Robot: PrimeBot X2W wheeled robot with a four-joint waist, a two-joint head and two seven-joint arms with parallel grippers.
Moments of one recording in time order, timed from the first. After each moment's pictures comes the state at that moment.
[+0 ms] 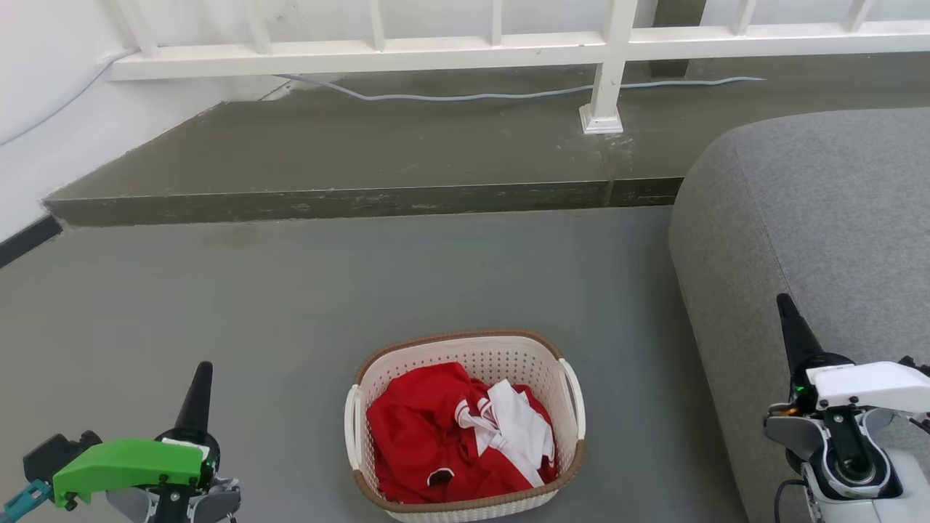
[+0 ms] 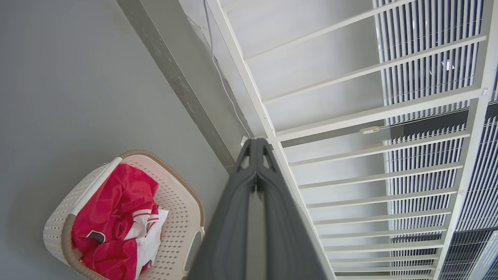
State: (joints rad) left arm -0.04 0.05 0.01 0.28 -1.36 -0.12 0.03; right arm -0.07 -0.05 -0.08 0.30 1.32 0.10 0.04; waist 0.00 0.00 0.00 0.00
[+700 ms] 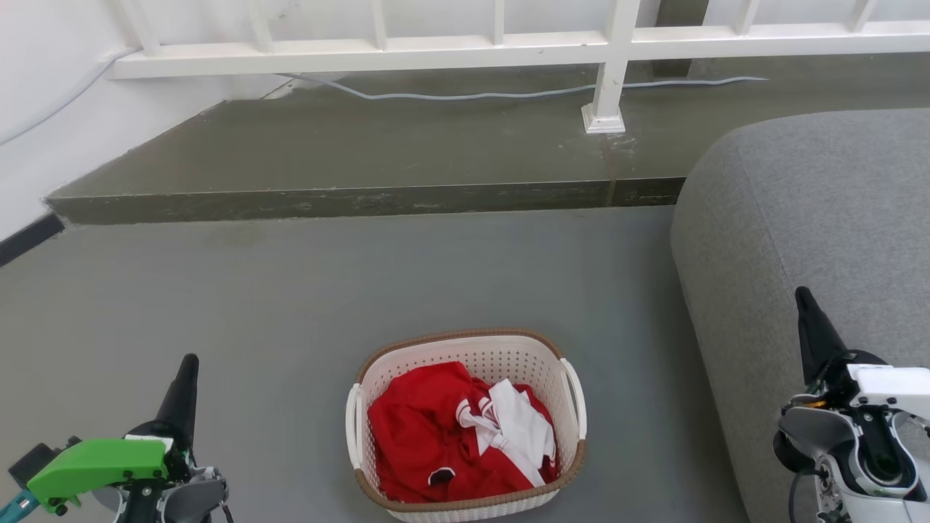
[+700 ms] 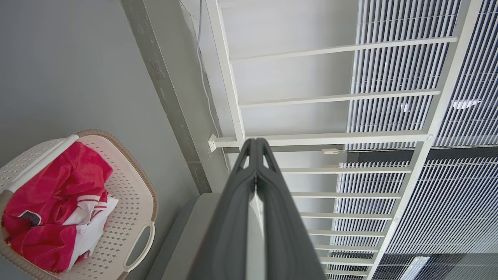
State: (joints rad) left arm -0.05 0.05 0.06 0.28 -1.57 -0.12 0.09; right arm -0.07 -0.04 -0.13 0.29 1.56 0.11 0.11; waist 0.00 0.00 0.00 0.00
